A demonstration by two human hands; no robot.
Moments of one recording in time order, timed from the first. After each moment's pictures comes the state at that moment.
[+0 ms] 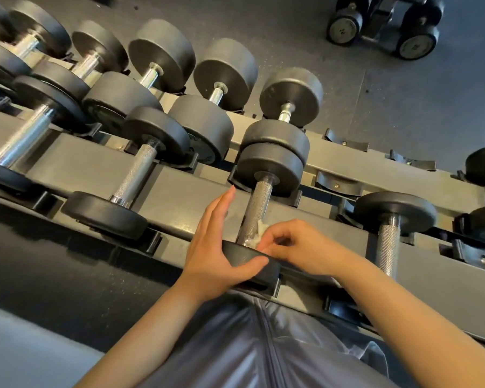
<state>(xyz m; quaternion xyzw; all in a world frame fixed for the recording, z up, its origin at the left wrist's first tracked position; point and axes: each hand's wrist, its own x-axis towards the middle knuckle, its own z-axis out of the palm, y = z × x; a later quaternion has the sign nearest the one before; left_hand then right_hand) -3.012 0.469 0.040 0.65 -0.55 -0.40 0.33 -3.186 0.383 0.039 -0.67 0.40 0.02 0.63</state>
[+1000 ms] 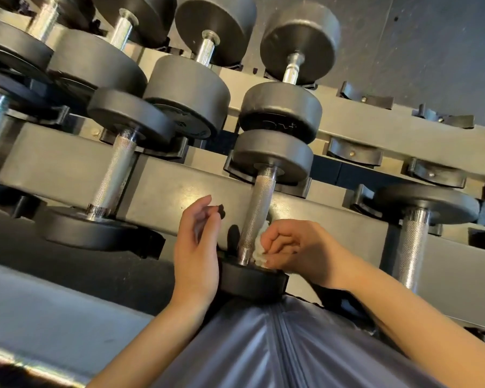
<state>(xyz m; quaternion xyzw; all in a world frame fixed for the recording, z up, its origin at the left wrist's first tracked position) -3.019 0.441 0.048 0.76 -0.19 -0.47 0.41 -3.181 0.377 0.036 -0.48 0.45 0.00 0.75</state>
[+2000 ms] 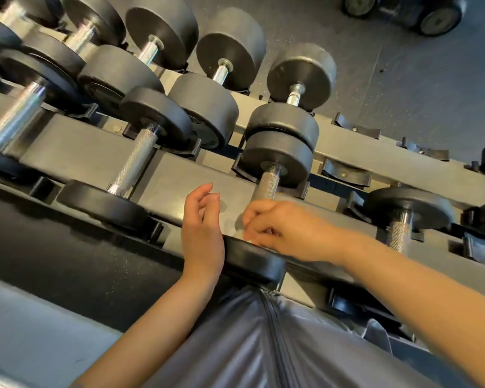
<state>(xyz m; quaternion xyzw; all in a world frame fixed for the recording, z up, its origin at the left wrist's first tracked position) -3.021 0.445 0.035 0.74 -0.15 -0.42 0.49 -3.158 0.360 0.038 -0.84 0.22 0.03 0.50</state>
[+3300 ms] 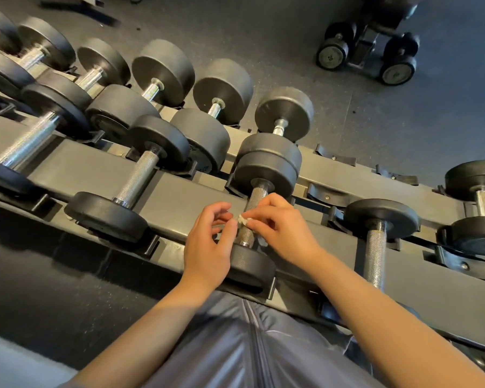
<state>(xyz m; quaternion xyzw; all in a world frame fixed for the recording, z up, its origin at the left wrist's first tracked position) -3.019 0.463 0.033 0.70 -0.41 -0.40 0.42 -3.163 0.382 0.021 -0.78 0.43 -0.17 0.42</state>
